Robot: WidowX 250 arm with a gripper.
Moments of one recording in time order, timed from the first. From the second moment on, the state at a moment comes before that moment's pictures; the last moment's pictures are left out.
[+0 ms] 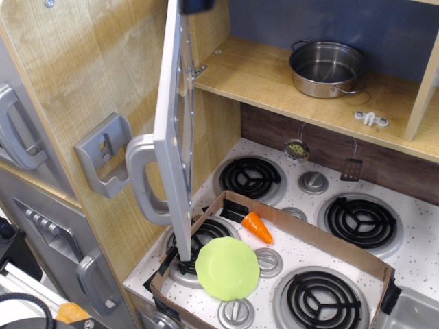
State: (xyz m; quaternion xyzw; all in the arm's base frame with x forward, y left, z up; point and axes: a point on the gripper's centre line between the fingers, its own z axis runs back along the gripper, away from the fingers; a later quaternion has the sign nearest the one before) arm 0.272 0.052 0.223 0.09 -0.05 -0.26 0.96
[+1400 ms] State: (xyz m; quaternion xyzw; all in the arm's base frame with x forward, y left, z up) arm 0.257 0.093 0.123 0.01 -0.07 -0.24 0.97
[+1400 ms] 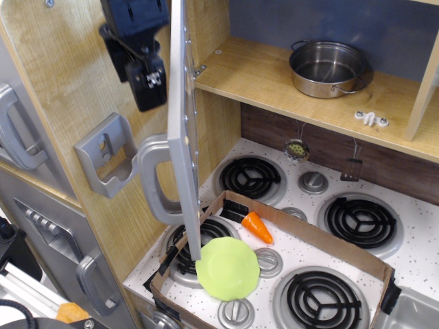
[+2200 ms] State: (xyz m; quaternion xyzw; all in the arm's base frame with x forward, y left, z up) arm 0.294 0.050 0.104 -0.06 -0.23 -0.25 0.94
